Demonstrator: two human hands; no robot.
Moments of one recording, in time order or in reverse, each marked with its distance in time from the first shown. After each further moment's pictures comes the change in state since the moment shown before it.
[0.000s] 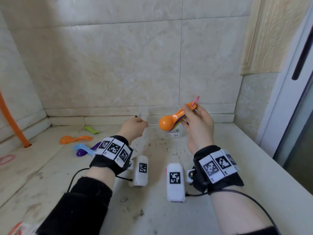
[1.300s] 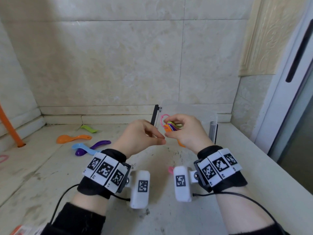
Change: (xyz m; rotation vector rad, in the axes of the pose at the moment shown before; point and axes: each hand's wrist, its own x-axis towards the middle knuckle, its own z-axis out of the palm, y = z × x) left_hand -0.069 0.015 -0.014 0.099 -0.140 0.384; right_hand -0.014 -0.004 0.000 -1.020 -0.428 -0.172
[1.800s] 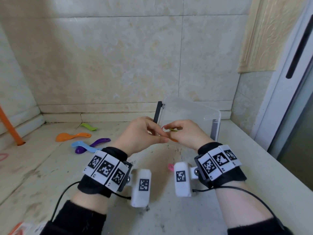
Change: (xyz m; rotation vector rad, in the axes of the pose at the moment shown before) left_hand -0.003 0.005 0.002 0.011 -0.021 0.056; right_hand 0.005 0.010 0.002 -0.133 -0.185 0.126
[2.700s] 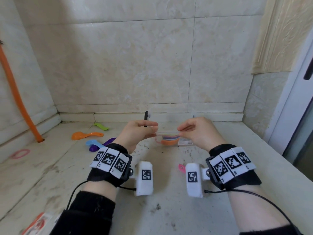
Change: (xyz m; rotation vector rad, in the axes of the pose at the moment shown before) left_hand 0.011 -0.042 -0.018 -0.663 0.104 -0.362; right_hand -0.005 -0.003 -0.005 -0.003 0.141 -0.043
